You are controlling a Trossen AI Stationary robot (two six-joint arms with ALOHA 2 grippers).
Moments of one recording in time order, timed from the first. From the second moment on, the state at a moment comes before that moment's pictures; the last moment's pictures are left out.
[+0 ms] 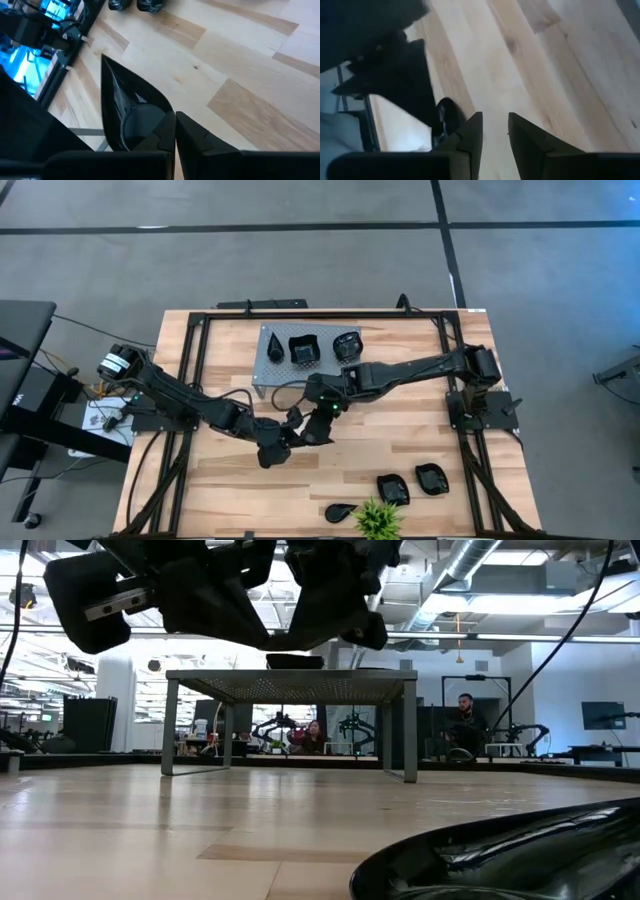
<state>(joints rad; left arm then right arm) -0.43 1.50 0.82 0.01 -0.22 0.78 0.09 1.87 1.57 -0.65 -0.10 0.58</state>
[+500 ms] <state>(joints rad) -0.49 1.49 0.82 -0.04 -0.43 0.36 0.19 1.85 1.89 -1.11 0.07 0.43</state>
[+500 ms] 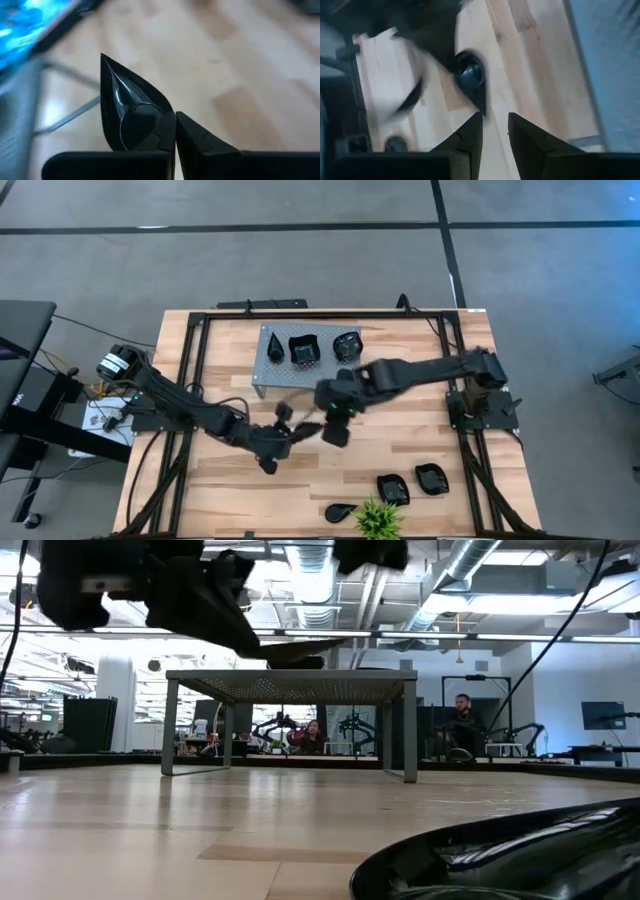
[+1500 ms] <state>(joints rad) 0.14 1.14 0.90 -0.51 -0.43 -0.48 0.38 1.20 0.84 -0.29 0.34 0.23</state>
